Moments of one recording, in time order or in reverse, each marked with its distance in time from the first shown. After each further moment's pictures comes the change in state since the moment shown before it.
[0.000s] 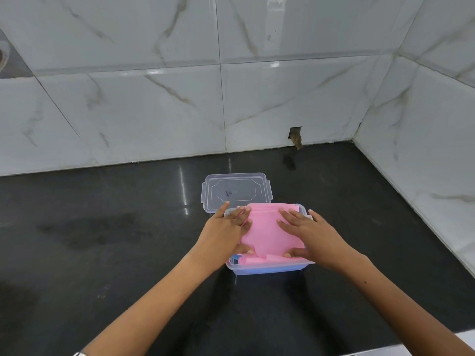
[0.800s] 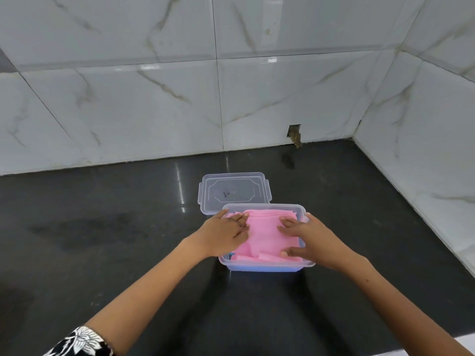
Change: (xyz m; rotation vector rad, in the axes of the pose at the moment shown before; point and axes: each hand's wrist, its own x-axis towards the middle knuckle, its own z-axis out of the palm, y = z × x) left_hand 0.023 -0.019 0.009 -0.310 -0.098 0.081; right_hand 0.004 0.002 -0.003 0.313 0.011 0.046
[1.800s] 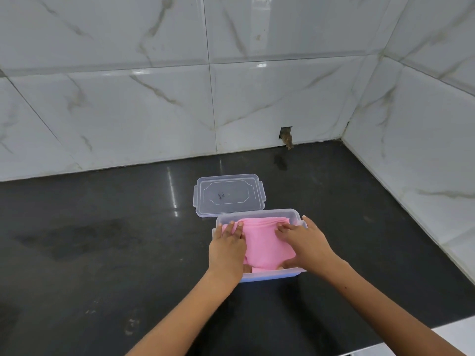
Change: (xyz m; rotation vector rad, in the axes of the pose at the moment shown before) left_hand 0.002 0.047 0.030 0.103 -0.013 -0.333; right_hand 0.000 -0.019 0.012 -0.375 -0.032 0.087
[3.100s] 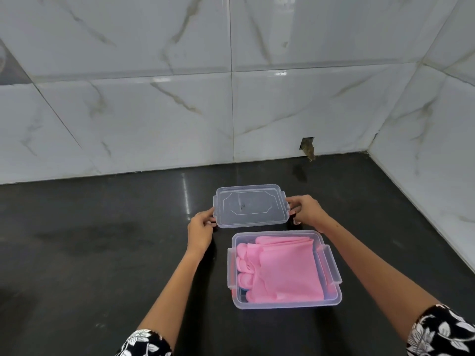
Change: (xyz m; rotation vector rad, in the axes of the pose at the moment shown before) left_hand 0.071 -0.105 0.038 -1.409 0.510 -0.417; right_hand 0.138 0.051 -0.001 0.943 0.092 0.232
